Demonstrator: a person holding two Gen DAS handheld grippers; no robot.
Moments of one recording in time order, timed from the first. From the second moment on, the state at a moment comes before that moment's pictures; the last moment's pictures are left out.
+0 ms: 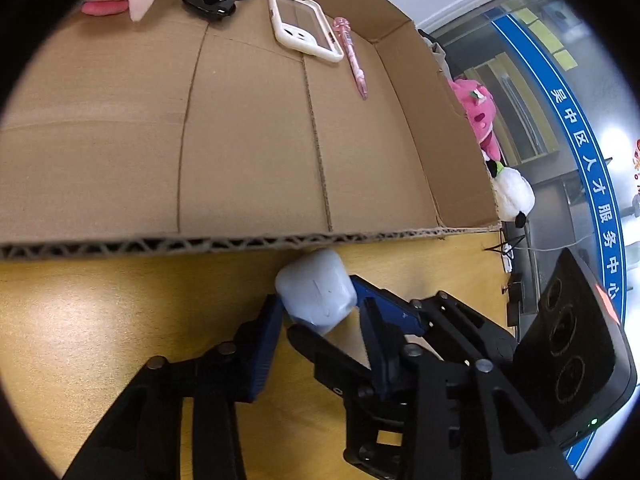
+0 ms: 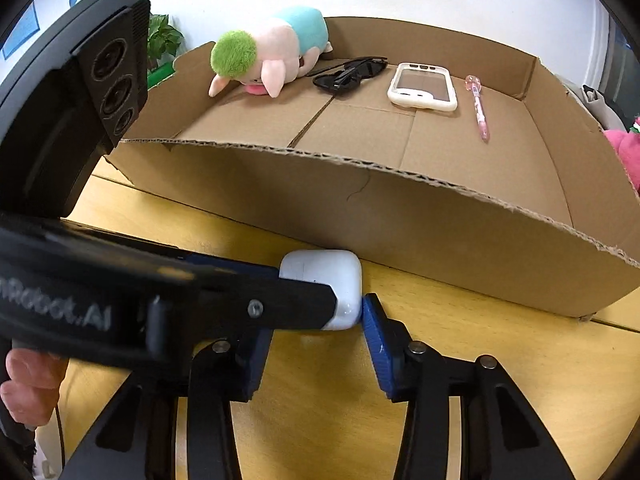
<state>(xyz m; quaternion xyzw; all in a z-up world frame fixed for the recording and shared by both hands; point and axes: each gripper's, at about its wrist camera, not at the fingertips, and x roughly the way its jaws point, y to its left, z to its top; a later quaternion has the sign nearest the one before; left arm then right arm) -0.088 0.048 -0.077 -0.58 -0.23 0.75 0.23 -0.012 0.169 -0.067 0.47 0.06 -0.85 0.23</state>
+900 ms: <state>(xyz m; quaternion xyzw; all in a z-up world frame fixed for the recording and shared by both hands) -0.070 0.026 -0.040 -0.52 -0.34 0.74 0.27 0.015 0.181 -0.020 0.43 -0.01 -0.86 0.28</state>
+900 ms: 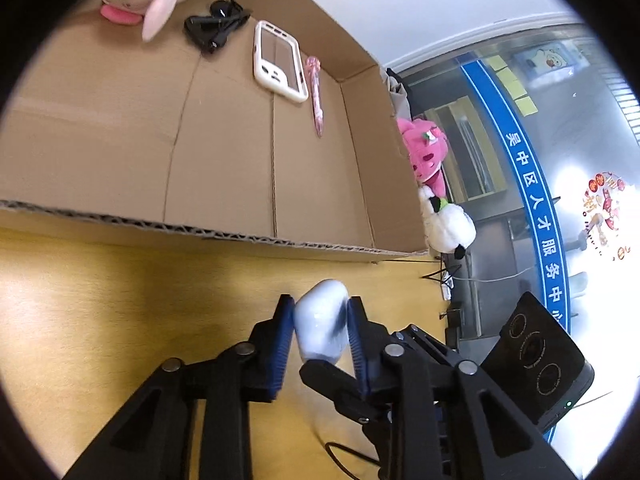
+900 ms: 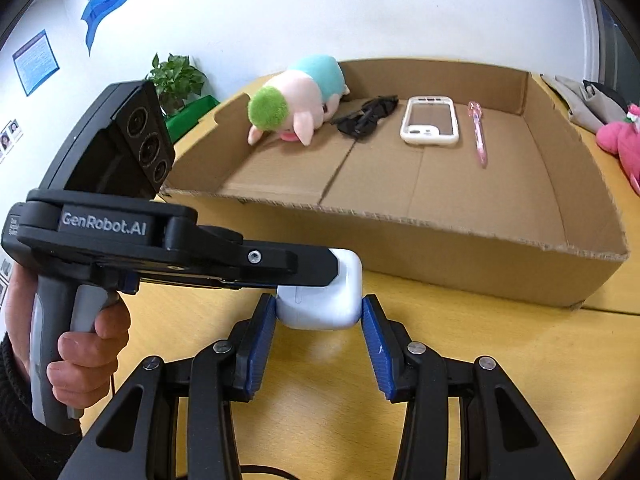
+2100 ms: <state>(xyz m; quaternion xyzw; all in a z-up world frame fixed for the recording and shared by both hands) -0.215 -0.071 -0.013 -0.55 -0.27 0.76 0.19 -0.169 0.055 -0.004 0.54 0.10 -0.75 0.38</state>
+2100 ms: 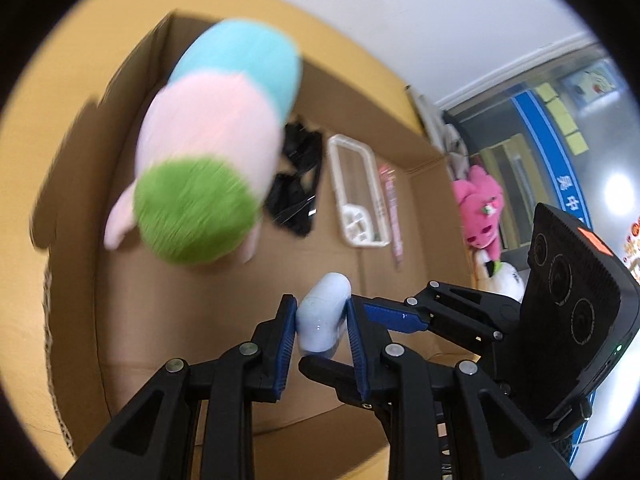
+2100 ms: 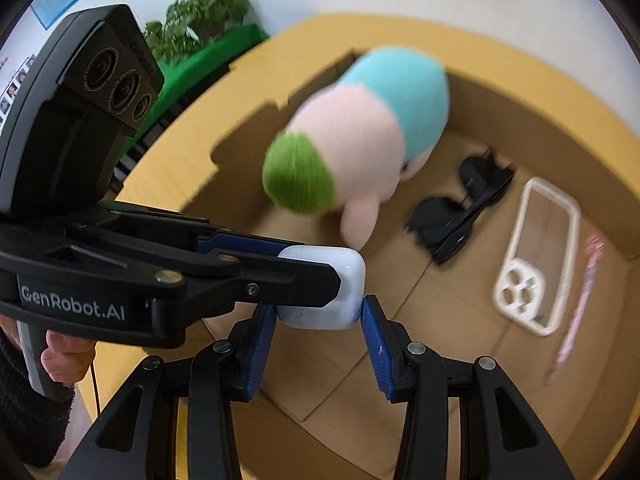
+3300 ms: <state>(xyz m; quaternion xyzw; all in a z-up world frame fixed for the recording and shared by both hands) -0.173 -0.070 0.009 -0.50 -0.15 0.85 0.08 -0.104 0.120 0.003 0.49 0.09 -0.81 0.31</state>
